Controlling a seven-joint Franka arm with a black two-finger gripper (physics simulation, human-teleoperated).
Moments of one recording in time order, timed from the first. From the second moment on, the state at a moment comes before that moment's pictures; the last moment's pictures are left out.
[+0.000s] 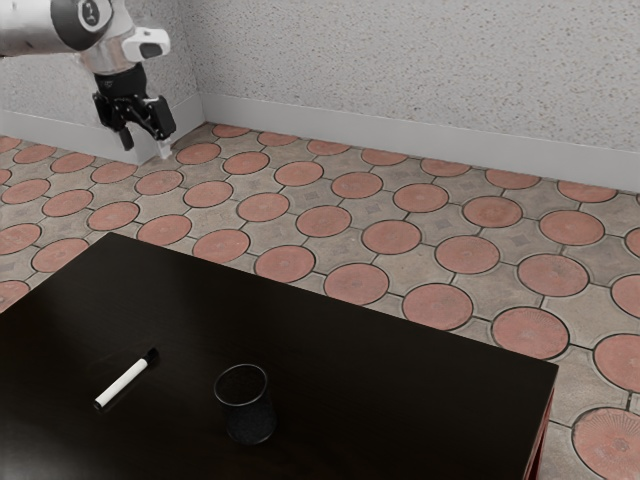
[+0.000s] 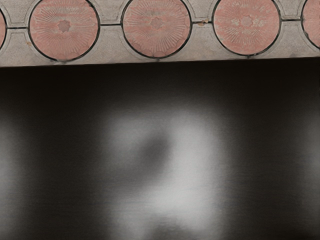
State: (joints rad) arm -0.01 0.23 0.28 -1.37 -0.09 1.61 0.31
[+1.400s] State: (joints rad) arm -0.08 0.23 0.34 -2.30 -0.15 2.39 0.51
